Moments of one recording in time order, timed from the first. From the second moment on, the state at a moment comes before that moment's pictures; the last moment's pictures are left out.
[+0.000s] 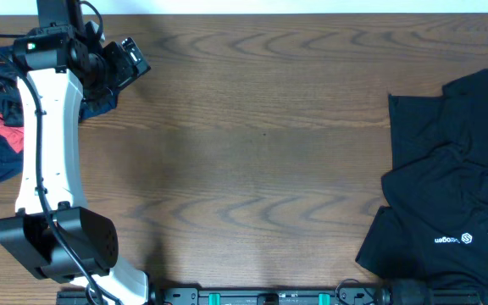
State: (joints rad) left arm 0.14 1.79 1.83 -1.18 0.26 -0.44; right arm 0.01 0.16 1.70 -1.30 -0.17 -0.14
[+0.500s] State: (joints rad) left arm 0.14 1.79 1.83 -1.18 0.26 -0.44; right arm -0.02 0.02 0.60 -0.66 -0.29 -0.14
